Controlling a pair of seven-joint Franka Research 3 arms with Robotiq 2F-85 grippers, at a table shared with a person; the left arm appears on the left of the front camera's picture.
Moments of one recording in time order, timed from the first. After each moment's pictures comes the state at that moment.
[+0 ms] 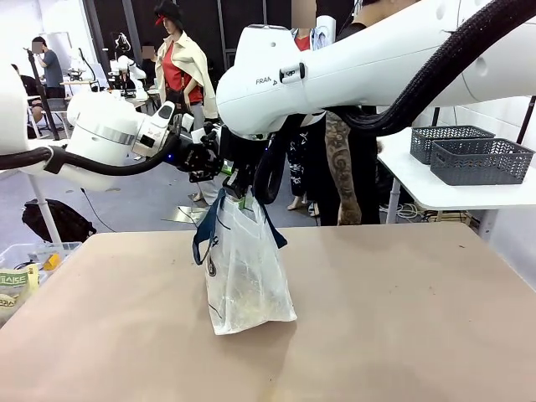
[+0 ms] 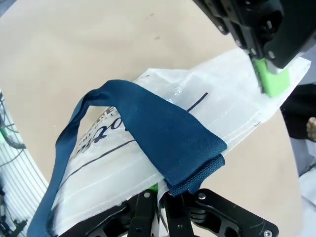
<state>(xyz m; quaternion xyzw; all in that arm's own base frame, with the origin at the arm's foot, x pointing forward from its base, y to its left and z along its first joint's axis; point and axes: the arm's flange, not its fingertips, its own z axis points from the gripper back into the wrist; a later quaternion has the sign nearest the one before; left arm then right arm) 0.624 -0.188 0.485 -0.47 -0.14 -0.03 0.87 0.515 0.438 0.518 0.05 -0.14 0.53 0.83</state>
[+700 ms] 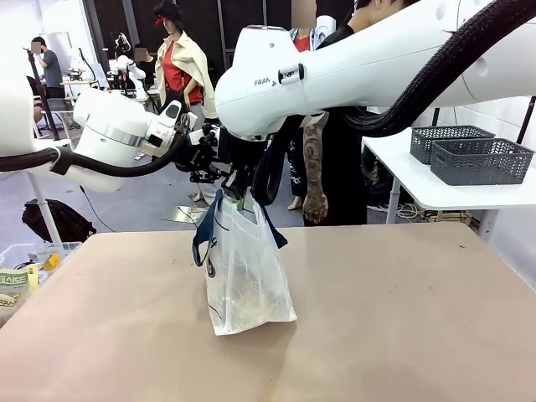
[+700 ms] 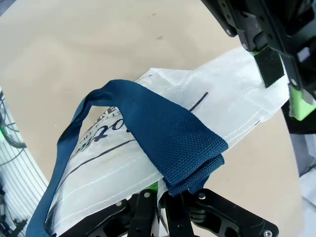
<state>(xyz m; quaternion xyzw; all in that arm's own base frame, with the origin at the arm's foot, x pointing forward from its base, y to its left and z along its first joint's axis) 0.622 -0.202 0.488 -0.46 -0.16 -0.02 0.88 0.512 0.441 0.517 0.05 -0.14 0.53 0.83</state>
